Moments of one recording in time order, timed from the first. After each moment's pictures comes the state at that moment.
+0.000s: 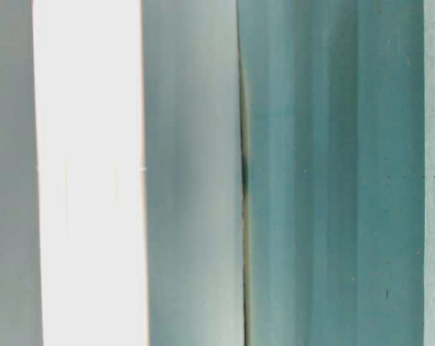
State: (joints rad) left arm 0.04 -0.36 0.48 0.02 1.02 -0.04; right arm -0.04 -0.17 0.29 0.03 1.38 0.08
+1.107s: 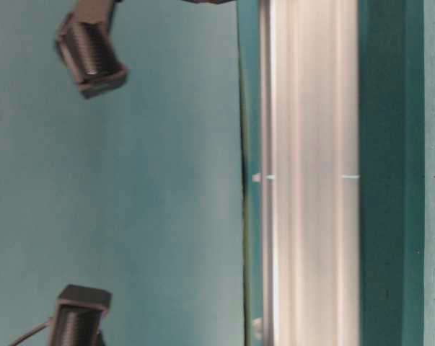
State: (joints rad) left arm 0.03 -0.15 0.76 0.03 0.56 -0.09; right arm 0.01 -0.06 0.64 0.02 0.80 0.08
